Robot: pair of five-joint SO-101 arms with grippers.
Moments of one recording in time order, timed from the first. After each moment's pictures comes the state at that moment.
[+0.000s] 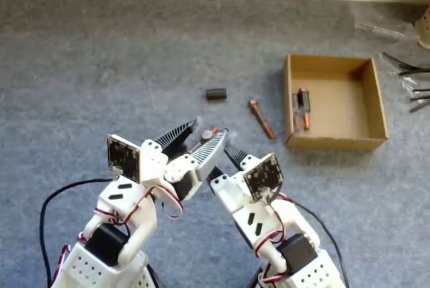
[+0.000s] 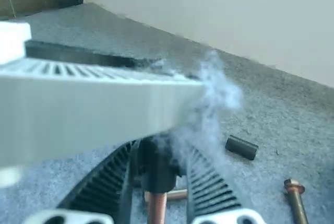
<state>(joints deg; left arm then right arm) 26.5 -97.9 86.5 25.8 20.4 -39.2 -104.5 95.3 25.5 4.9</state>
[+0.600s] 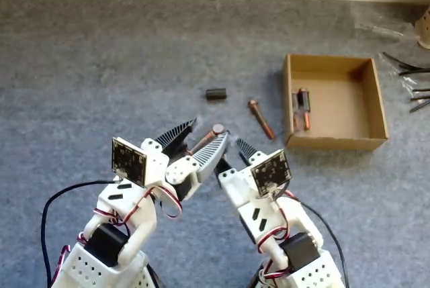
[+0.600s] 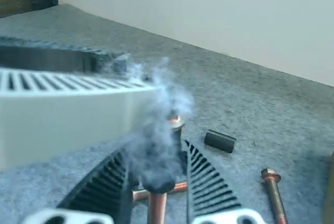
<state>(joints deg) 26.2 -98.0 86.5 25.8 14.7 -34.6 -104.4 95.3 25.5 4.9</state>
